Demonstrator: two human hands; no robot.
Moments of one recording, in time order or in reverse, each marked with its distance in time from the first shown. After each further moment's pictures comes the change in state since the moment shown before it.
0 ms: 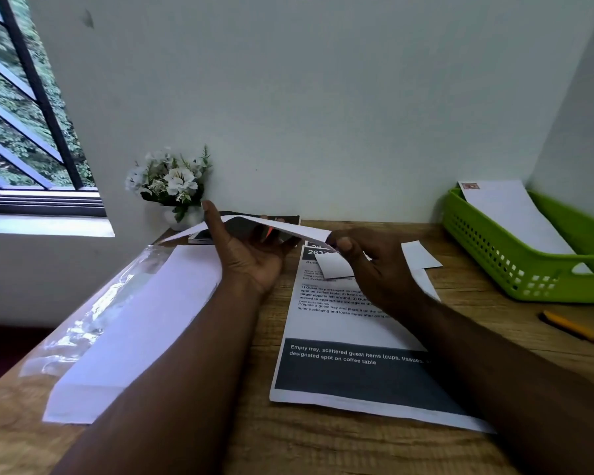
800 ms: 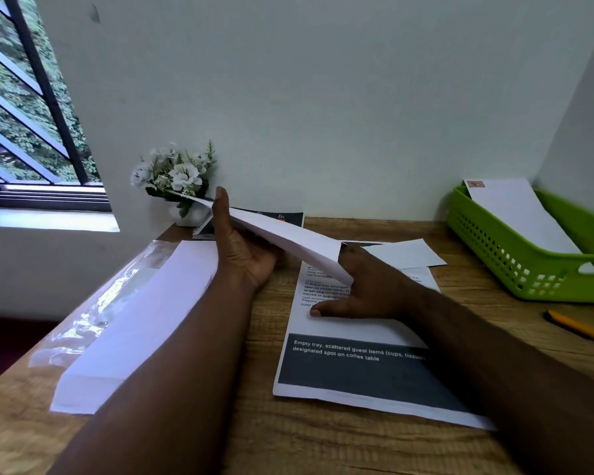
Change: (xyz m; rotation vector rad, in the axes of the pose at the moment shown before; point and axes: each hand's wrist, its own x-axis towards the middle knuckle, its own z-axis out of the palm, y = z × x) left_hand 0.008 0.010 -0.008 -0.007 0.050 0.030; right_hand -0.001 -0.009 -0.005 -0.324 -0.624 0.067
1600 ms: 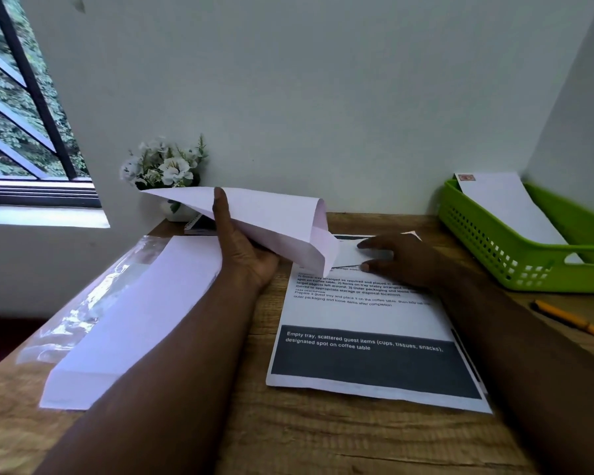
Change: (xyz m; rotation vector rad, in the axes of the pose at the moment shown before) left_hand -0.005 -0.014 0.003 -0.049 -0.037 -0.047; right_hand -0.016 0.102 -0.007 -0.003 0.045 0.371
